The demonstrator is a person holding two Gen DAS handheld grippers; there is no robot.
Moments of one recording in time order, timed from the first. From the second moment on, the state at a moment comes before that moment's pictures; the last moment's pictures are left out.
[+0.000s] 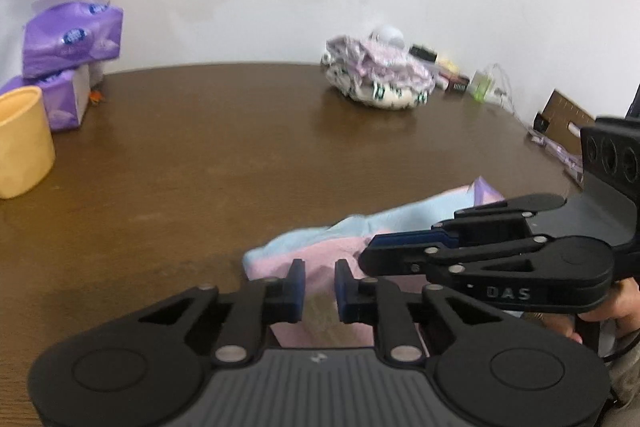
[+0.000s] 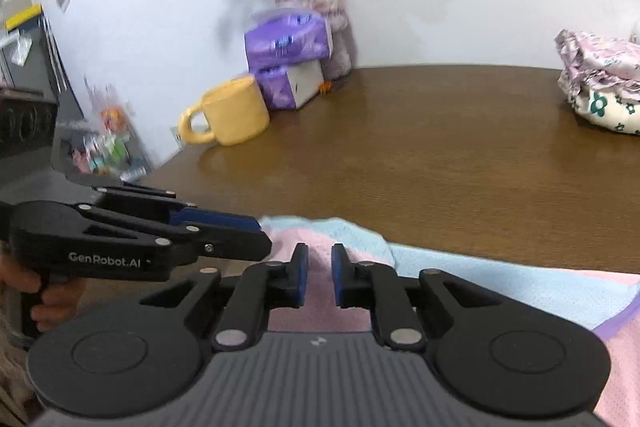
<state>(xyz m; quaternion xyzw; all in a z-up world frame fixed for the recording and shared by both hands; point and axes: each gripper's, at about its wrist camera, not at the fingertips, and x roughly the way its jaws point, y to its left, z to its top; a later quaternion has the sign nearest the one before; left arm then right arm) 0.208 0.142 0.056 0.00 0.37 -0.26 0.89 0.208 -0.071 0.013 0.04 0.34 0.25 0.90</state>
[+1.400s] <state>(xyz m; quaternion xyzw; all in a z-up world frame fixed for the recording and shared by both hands) 0.084 0.121 0.036 0.10 0.32 -0.17 0.93 0.105 -0.080 0.012 -0.04 0.31 0.25 0.91</state>
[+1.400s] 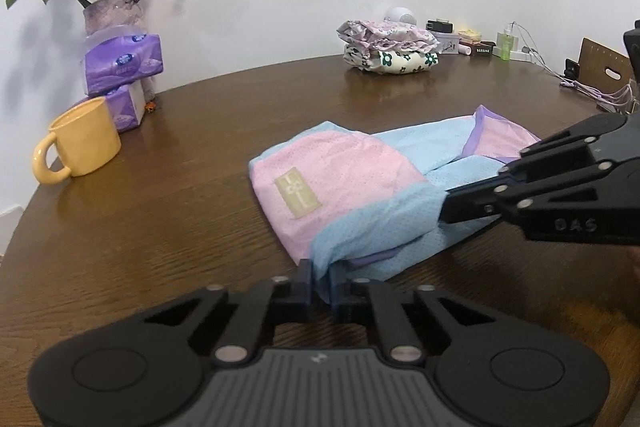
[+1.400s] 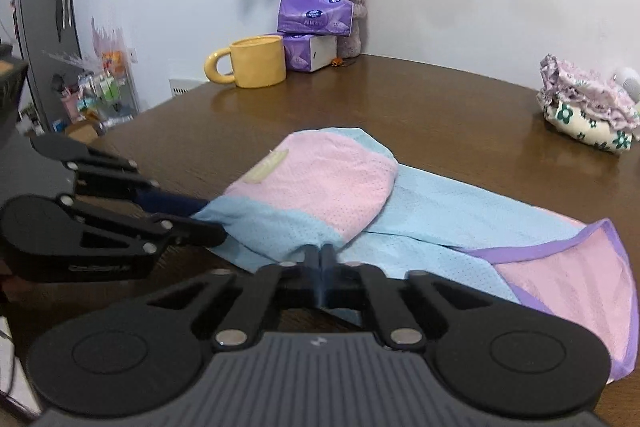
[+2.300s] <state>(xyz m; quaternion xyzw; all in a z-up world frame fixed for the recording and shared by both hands) 0.110 0.132 0.037 0.01 0.34 -0.17 0.92 0.125 -0.078 0.007 -0.04 0.33 0.25 0.91</state>
